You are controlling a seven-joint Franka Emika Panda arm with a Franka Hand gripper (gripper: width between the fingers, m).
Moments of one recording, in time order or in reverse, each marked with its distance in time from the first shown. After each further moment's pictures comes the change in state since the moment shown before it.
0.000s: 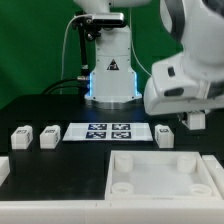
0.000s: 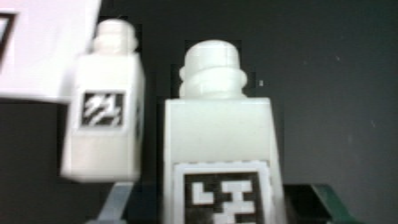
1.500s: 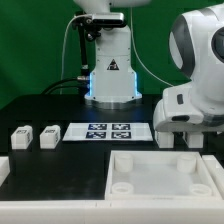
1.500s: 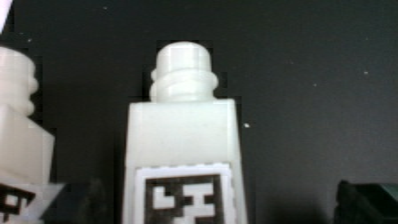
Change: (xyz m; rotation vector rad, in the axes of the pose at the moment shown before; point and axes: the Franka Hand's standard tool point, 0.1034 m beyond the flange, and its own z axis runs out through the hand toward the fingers) arm -0.016 -0.021 0.099 -0.024 -0.174 0.103
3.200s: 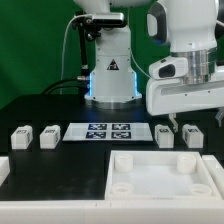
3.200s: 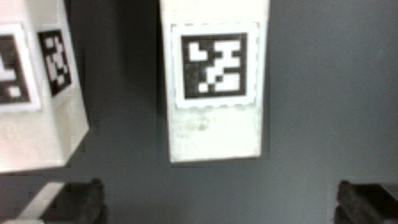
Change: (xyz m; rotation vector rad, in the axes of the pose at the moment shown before) arm 0.004 0.009 -0.048 0.074 0.751 -0.079
